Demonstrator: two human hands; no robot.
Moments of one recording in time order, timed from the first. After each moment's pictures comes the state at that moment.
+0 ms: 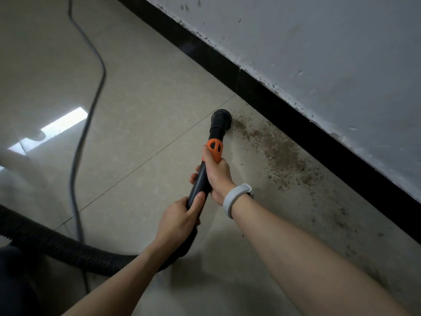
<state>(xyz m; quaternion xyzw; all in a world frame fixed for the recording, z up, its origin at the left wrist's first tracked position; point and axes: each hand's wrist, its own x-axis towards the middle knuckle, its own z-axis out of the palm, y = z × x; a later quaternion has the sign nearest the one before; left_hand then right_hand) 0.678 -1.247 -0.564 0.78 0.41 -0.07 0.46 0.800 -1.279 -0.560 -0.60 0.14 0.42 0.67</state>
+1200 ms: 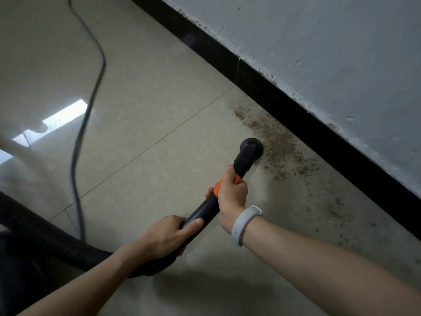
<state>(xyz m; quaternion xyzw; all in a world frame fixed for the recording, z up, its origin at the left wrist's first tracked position) 0.631 -1.244 -0.555 0.81 0.27 -0.29 0.44 0.757 -1.331 -0.567 -0.65 0.26 0.31 0.64</state>
